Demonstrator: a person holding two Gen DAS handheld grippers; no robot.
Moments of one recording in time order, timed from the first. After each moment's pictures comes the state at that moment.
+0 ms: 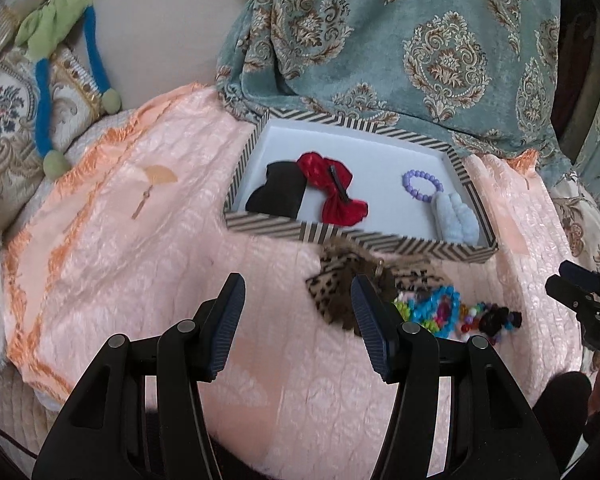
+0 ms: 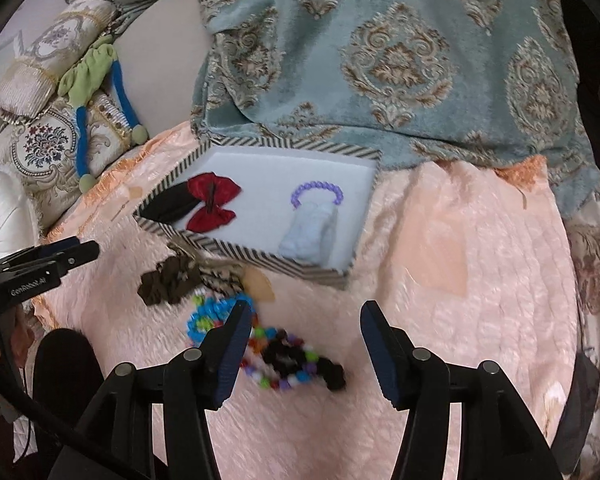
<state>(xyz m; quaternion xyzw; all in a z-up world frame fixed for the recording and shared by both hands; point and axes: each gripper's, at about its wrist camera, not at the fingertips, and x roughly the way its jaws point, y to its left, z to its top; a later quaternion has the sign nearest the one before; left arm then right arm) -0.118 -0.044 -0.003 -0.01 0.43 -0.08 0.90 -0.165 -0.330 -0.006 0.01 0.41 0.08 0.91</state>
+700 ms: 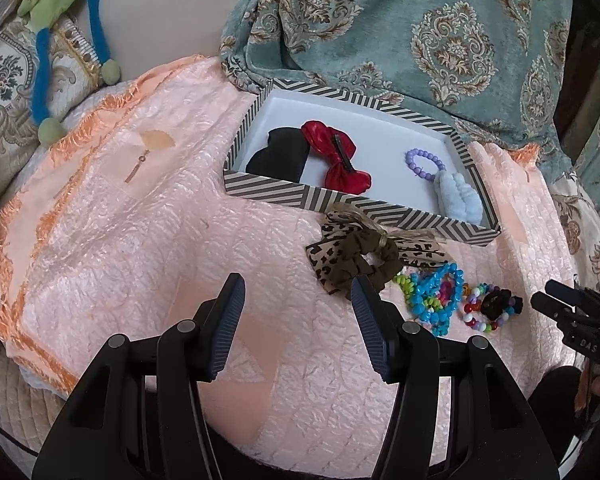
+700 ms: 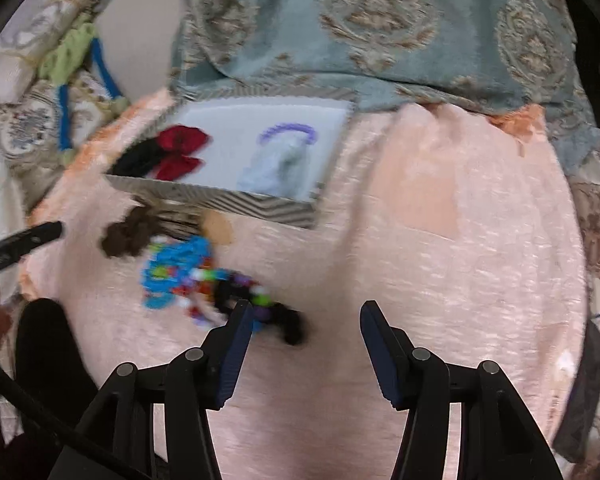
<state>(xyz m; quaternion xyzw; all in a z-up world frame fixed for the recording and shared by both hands) -0.121 -0.037 -0.023 -0.03 0.46 -0.08 0.88 -0.163 -0.360 -0.050 0.01 0.47 0.07 0.88</state>
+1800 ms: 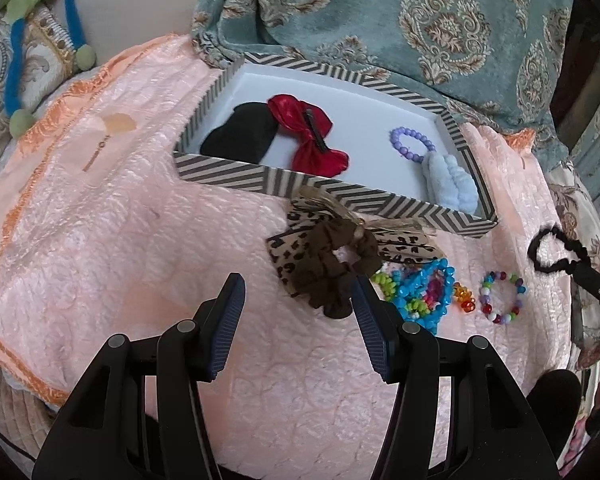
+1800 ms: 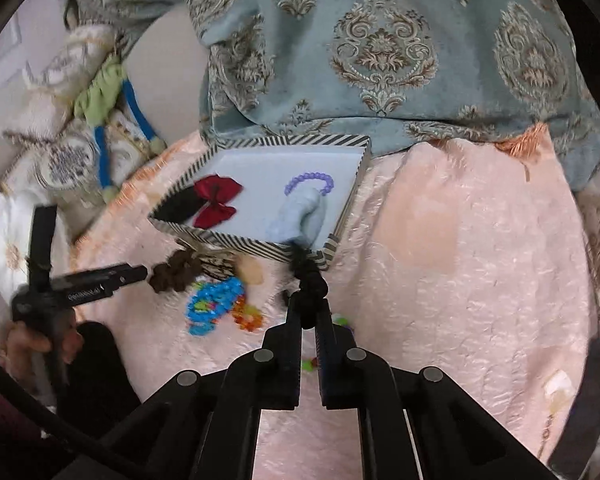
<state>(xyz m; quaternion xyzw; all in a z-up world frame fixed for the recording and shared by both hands) -0.102 -0.069 -0.046 -0.03 0.49 -0.11 0.86 -0.171 -0.381 -0.012 0.06 0.41 0.14 0.90</state>
